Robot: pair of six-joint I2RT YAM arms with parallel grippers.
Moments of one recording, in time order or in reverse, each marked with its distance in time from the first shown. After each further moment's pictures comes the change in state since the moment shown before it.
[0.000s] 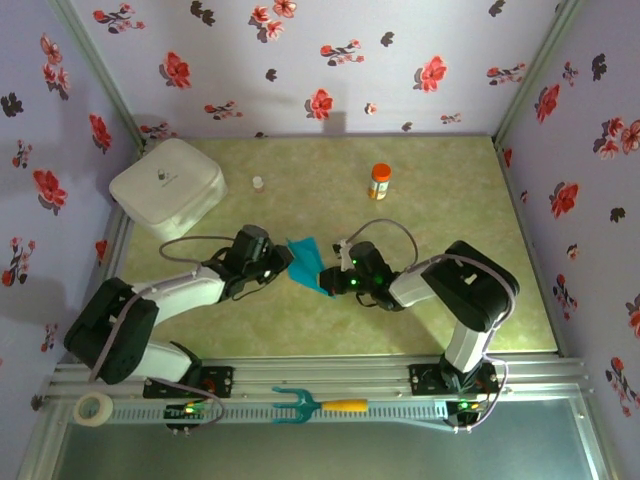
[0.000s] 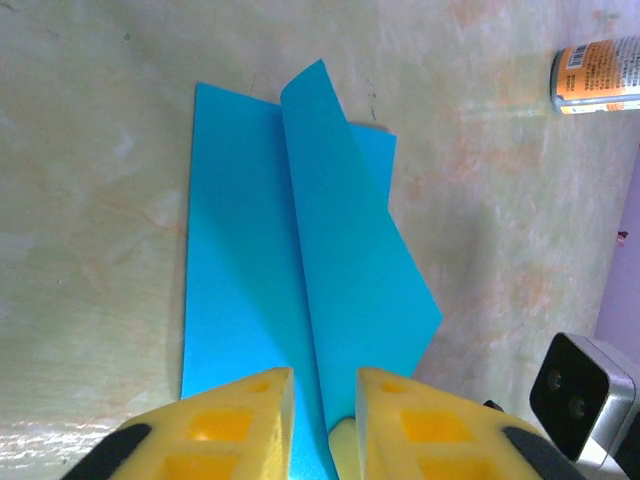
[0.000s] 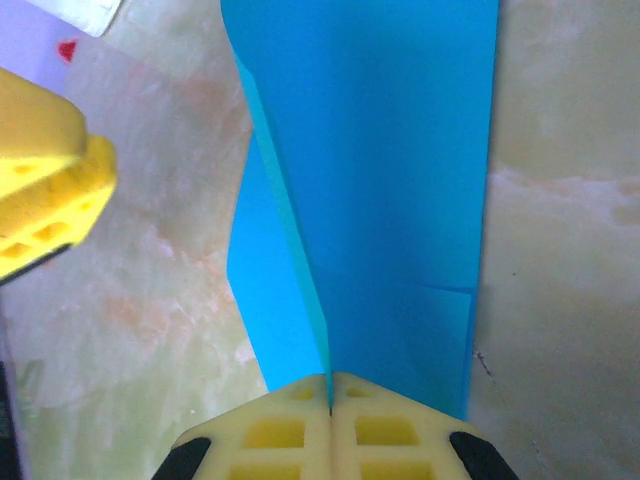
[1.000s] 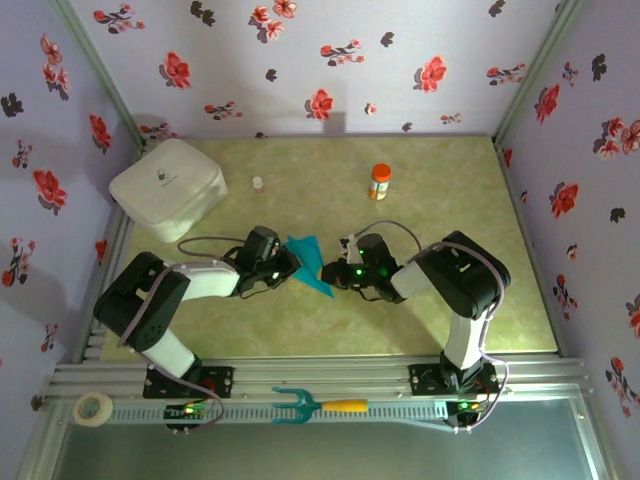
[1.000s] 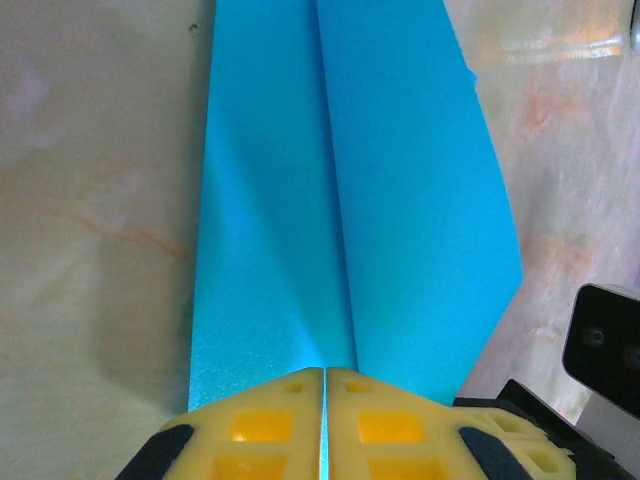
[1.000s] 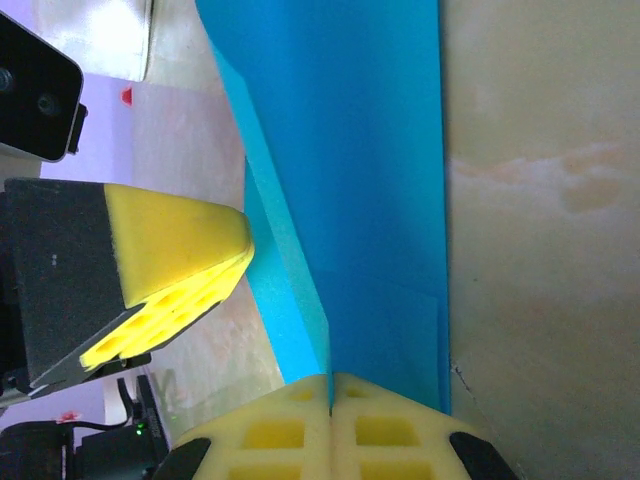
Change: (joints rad) left arm -0.003 0.198 0.029 0.116 0.097 0.015; right arm -0.106 0.084 0.031 0.059 -0.219 0.251
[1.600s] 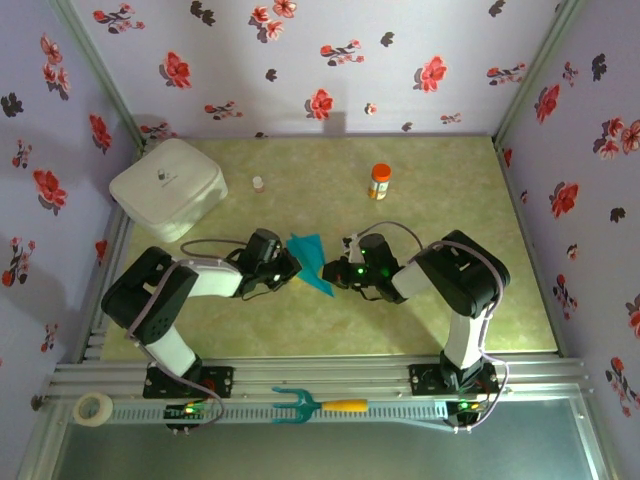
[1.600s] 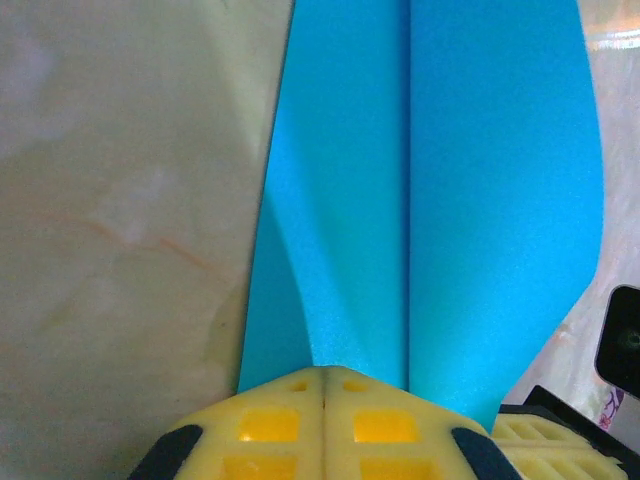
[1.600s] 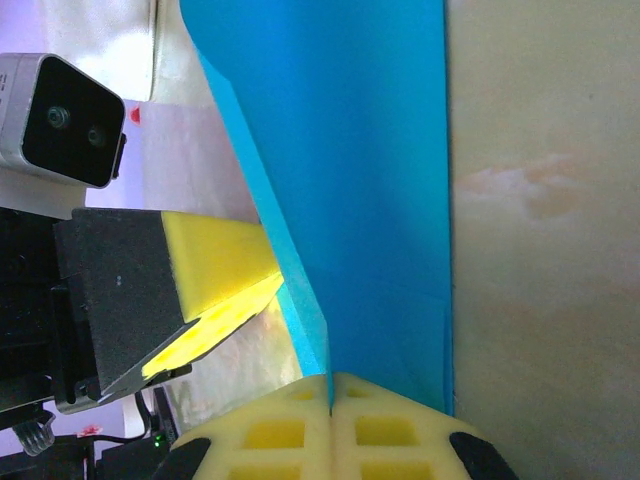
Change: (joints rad) left arm -0.006 0.052 -0.014 0.056 0.008 -0.007; right arm -0.011 0.008 -0.011 0.037 -0.002 0.049
